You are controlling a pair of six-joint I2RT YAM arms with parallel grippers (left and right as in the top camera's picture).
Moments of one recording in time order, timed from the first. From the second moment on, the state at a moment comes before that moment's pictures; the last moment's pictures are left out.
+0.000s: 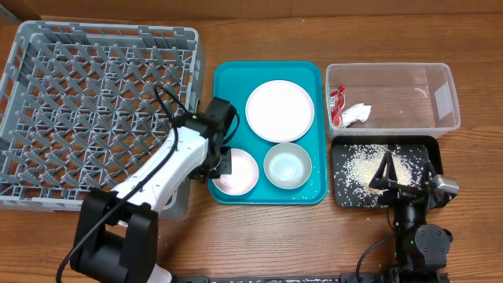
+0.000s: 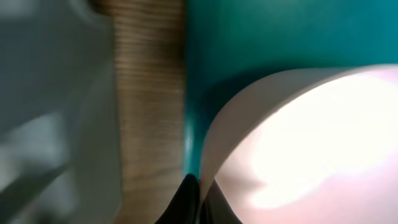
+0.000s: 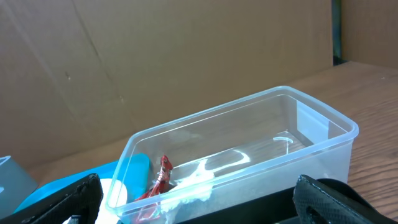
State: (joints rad) left arm -0.40 1.70 1.18 -1.08 -0.07 -0.46; right arm 0.01 0.01 0.02 -0.01 0.14 0.30
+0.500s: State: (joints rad) left arm -0.40 1.56 1.63 -1.67 -0.83 -0.53; right arm 0.01 0.01 0.02 -0.01 0.14 0.30
